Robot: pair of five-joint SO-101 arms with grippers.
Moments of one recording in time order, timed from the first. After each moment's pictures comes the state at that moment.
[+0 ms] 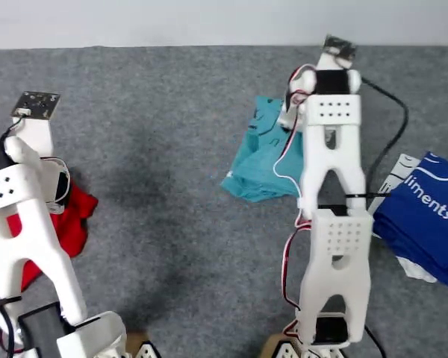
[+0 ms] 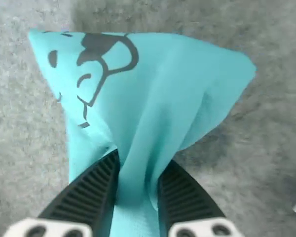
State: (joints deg) left arm -26.6 -11.8 6.6 99.3 -17.2; right arm -4.1 43.2 -62.3 100.5 -22.9
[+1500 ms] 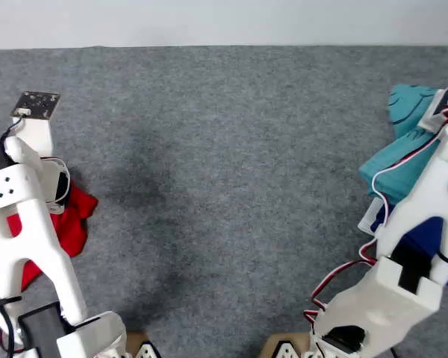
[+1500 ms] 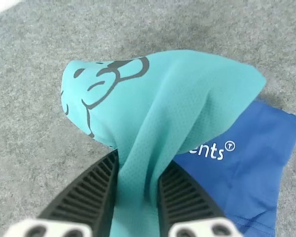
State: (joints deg) left arm -26.6 -11.8 6.6 99.3 -17.2; right arm 25.7 14.0 -50.9 100.7 -2.1
